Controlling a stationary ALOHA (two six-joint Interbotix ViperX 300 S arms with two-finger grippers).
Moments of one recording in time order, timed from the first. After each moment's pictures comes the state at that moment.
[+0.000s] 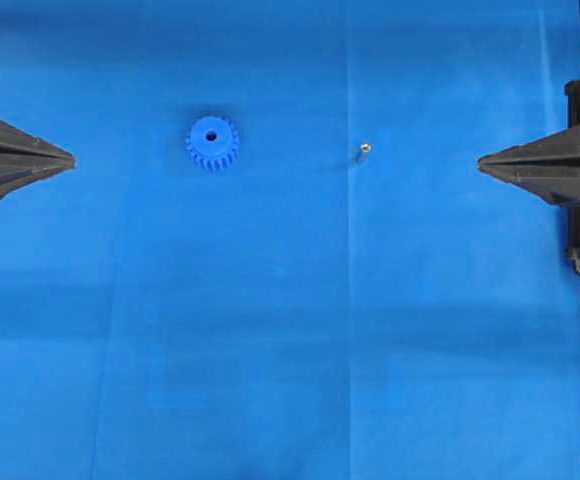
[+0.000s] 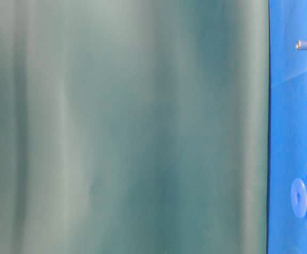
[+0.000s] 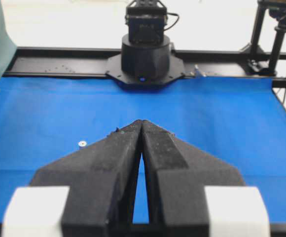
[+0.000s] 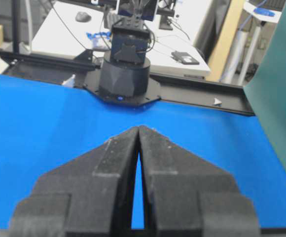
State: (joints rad) left arm 0.00 -0.97 1.18 0.00 -0.29 0.00; right arm 0.00 -0.96 1.17 0.00 -0.30 0.00
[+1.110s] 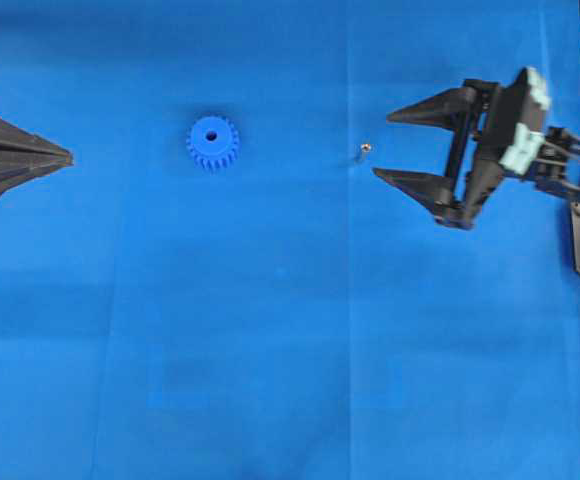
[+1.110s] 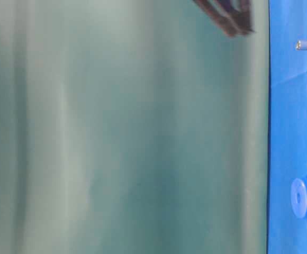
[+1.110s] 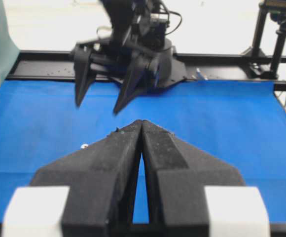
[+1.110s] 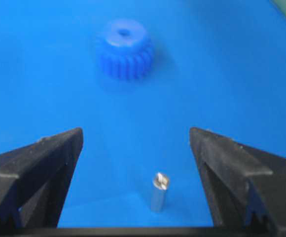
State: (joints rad) left arm 0.01 -0.98 1.18 0.00 -0.29 0.00; right arm -0.15 -0.20 1.17 0.24 -0.69 0.01
